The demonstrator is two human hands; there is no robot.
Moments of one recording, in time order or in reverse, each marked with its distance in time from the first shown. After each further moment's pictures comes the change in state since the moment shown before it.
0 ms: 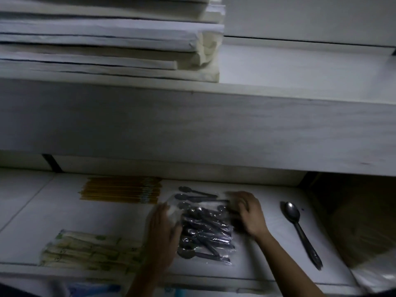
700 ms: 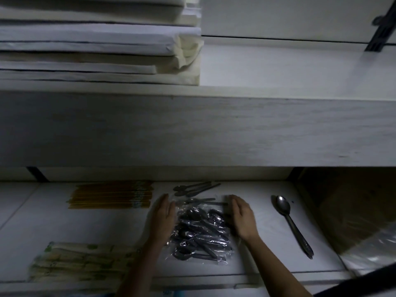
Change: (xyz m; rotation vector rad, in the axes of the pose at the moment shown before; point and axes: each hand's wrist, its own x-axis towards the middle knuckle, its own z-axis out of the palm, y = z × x) left_hand 0.048 0.014 0.013 -0.143 -0.152 -0.214; right_hand -0.020 0.001 0.016 0.129 0.130 0.171
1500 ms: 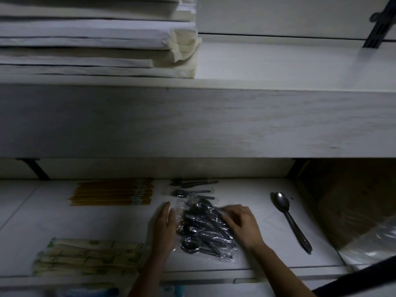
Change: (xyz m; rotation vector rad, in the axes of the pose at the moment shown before) left_hand -0.037 0.003 0.005 -0.135 0.029 -0.087; right_hand -0.015 0.022 -0.009 -0.235 -0.163 -0.164
